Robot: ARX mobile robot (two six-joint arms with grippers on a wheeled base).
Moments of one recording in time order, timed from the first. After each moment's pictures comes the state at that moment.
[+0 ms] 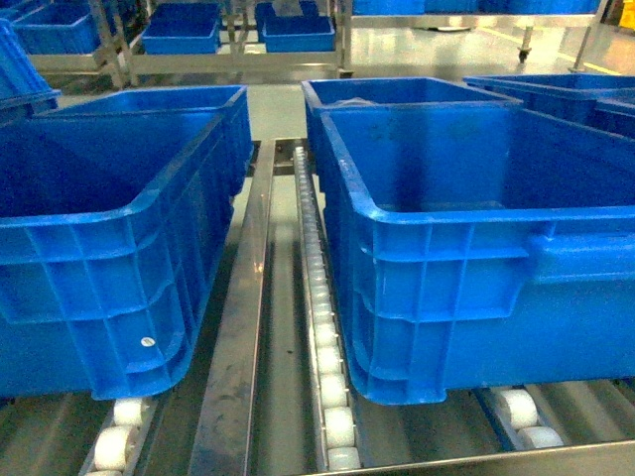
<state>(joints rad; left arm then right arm) 0.08 0.62 0.25 0.42 0.72 -0.11 0.48 0.40 0.20 0.23 0.46 0.03</state>
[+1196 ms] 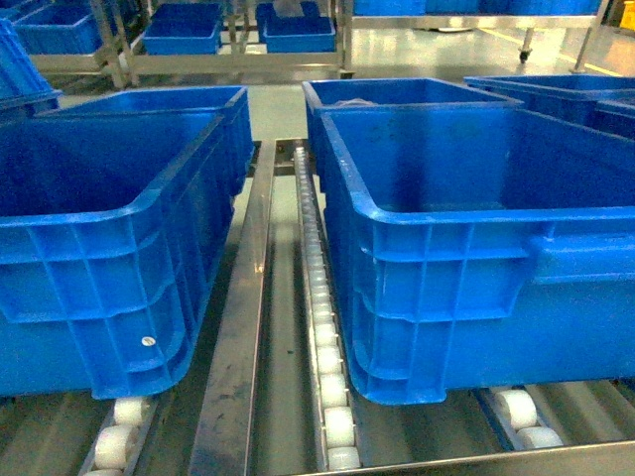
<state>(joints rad) -0.11 0.48 0.24 0.23 1.07 -0.09 0.48 0.40 0.20 0.23 0.46 0.03</state>
